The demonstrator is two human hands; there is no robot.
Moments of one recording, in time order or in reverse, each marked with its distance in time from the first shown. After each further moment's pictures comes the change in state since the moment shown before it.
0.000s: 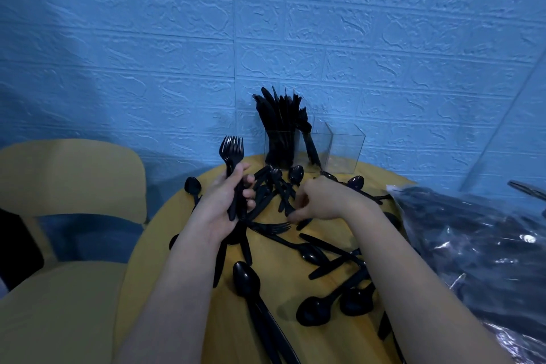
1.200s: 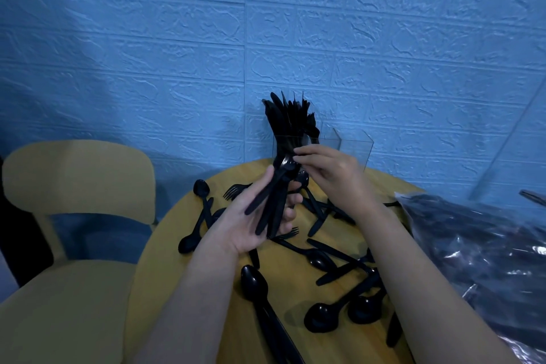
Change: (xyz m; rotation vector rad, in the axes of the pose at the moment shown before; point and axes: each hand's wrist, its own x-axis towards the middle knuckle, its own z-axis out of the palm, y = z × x) left_hand -0.009 -0.008 0.007 -0.011 -0.459 -0.312; right_hand 0.004 0.012 -0.003 0.210 0.942 -0.571
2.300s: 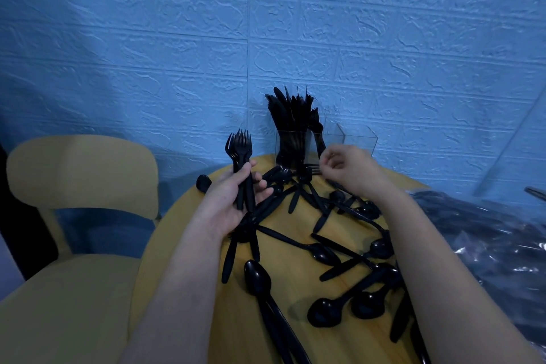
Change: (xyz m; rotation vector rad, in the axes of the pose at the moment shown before) left_hand -0.002 0.019 -0.020 -0.052 0.431 0.323; right_hand 0.009 0.002 -0.023 0.082 -0.348 0.583
